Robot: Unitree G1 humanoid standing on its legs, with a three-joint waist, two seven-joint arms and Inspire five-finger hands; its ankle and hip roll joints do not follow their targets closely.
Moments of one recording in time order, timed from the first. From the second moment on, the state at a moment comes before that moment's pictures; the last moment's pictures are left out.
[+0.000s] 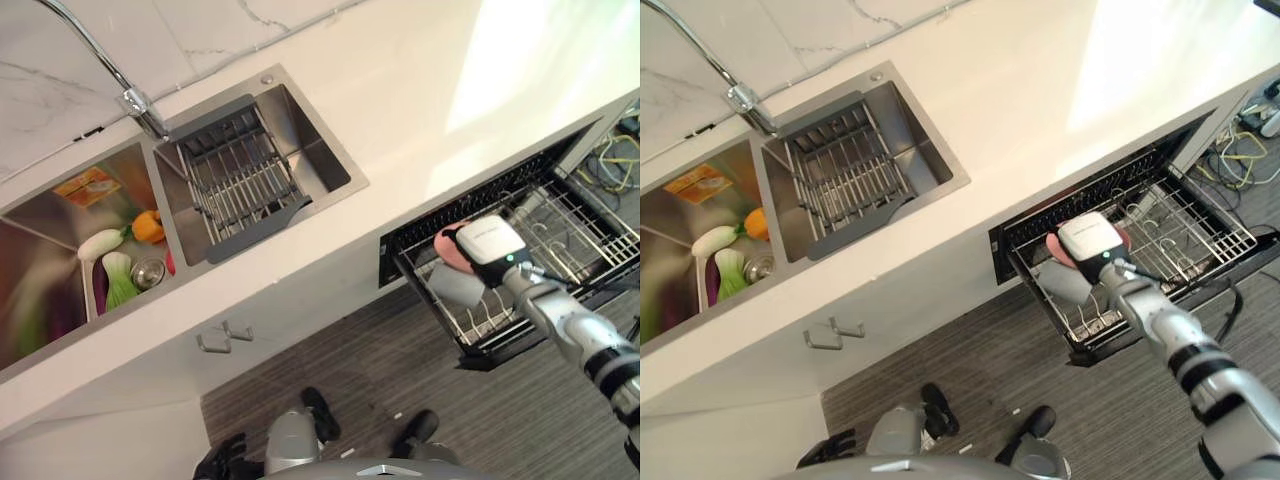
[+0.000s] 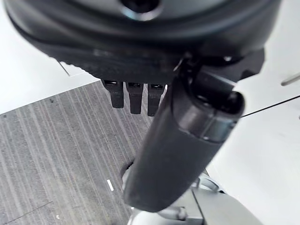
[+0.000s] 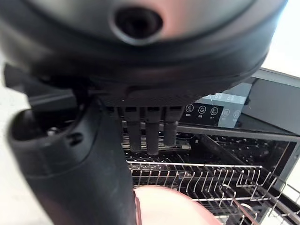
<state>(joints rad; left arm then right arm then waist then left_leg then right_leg) 0.17 0.22 -0.02 1.12 -0.11 -0.14 -0.03 -0.33 -0.86 0.53 0.49 -0.93 -0.11 -0.36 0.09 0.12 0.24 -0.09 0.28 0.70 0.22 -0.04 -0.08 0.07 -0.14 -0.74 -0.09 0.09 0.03</state>
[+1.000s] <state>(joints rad) 0.21 0.24 -0.03 1.29 -0.15 -0.06 0.03 0.25 -0.38 -0.17 0.88 -0.07 0.02 -0.54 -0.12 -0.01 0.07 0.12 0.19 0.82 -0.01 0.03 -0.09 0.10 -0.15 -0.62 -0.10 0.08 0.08</state>
